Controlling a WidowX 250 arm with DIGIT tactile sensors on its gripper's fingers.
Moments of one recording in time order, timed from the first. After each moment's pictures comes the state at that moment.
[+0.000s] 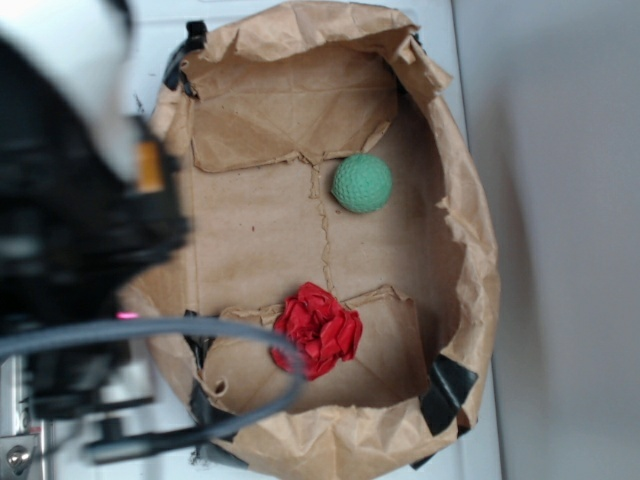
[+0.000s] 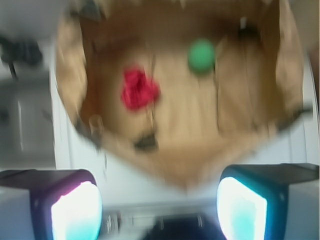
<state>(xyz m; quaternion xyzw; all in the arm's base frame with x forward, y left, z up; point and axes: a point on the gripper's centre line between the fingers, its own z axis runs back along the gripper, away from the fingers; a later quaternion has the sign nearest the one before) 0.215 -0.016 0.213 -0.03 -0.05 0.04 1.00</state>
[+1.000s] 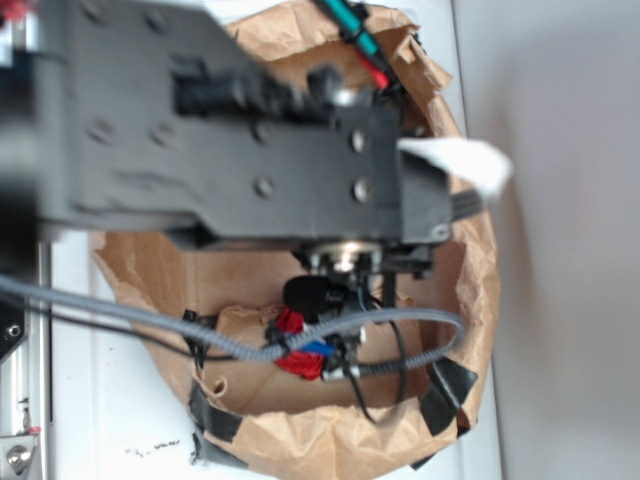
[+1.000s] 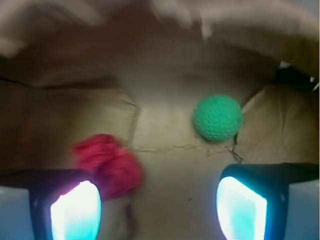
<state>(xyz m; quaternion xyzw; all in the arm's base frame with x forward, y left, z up) 0.271 -0.008 0.088 0.02 -0.04 0.00 1.00</state>
